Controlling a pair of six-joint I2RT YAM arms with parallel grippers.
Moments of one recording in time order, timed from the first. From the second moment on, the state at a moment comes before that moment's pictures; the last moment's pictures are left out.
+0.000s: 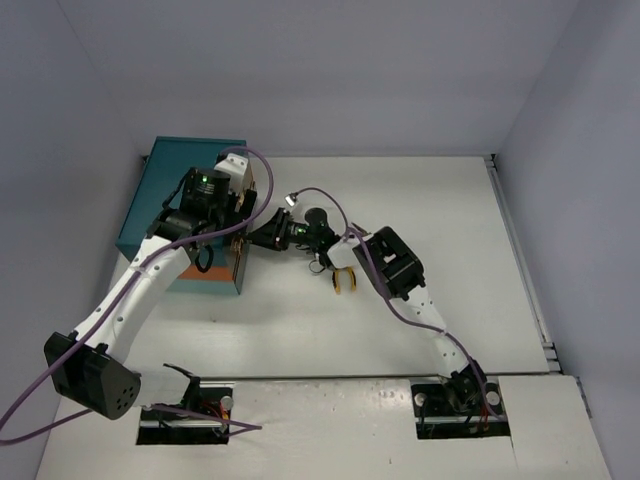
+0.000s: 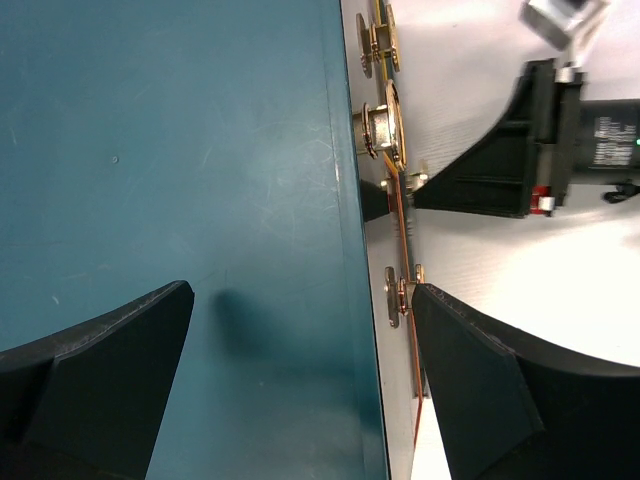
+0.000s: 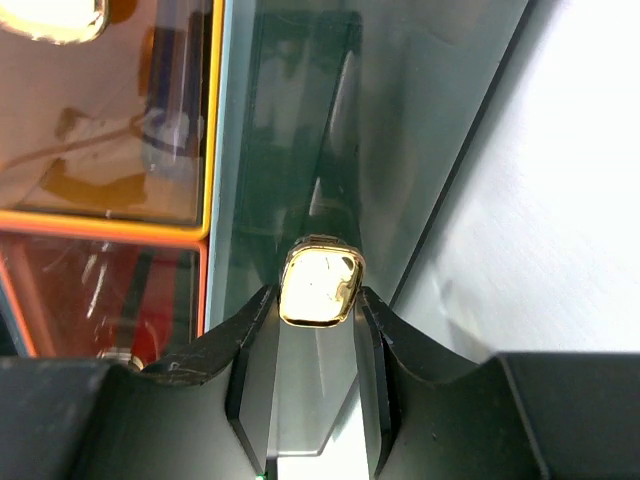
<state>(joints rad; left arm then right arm) -0.39 1.30 1.31 -0.67 -0.36 0.10 0.65 2.62 1.62 0.95 -0.66 1.29</state>
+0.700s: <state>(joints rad) -0.39 1.30 1.29 -0.67 -0.36 0.10 0.45 2.35 1.14 1.04 -0.76 1.21</state>
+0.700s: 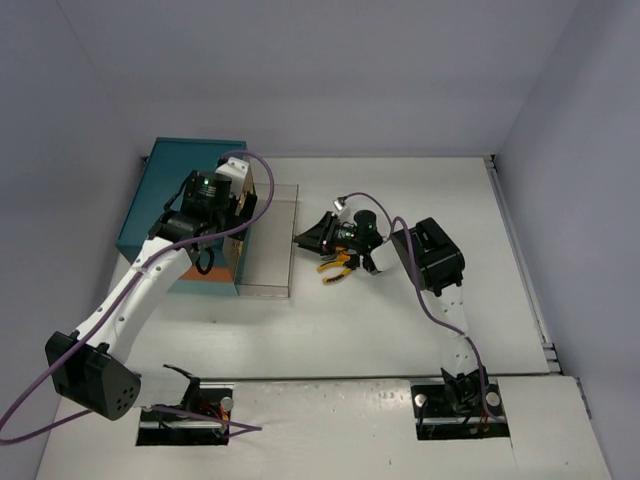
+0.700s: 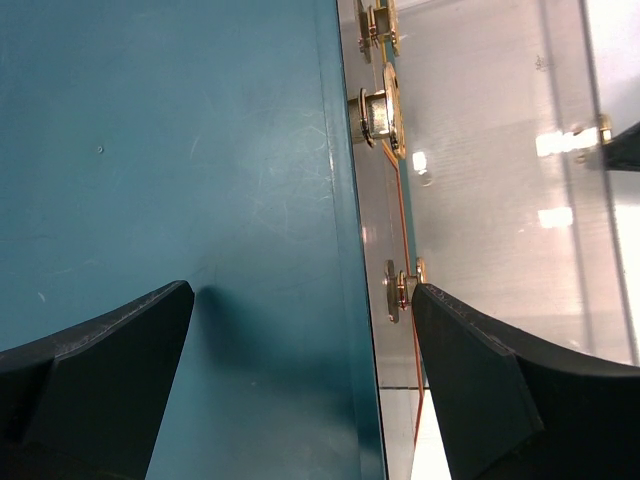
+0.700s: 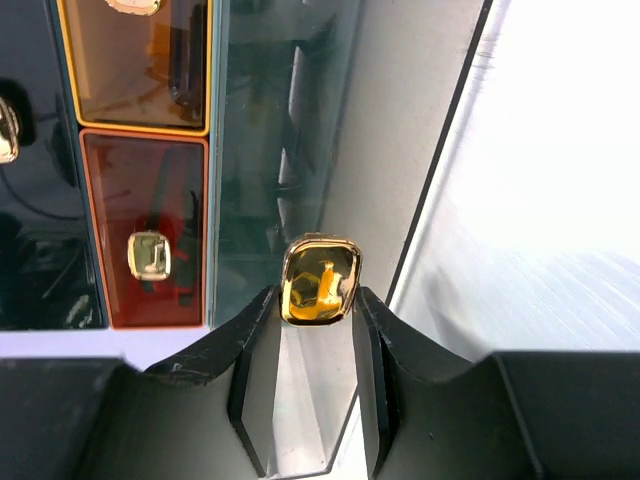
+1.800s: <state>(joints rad) -0.39 1.24 1.38 -0.70 -0.33 0.10 0.29 2.06 1.07 0.51 -0.68 0.77</state>
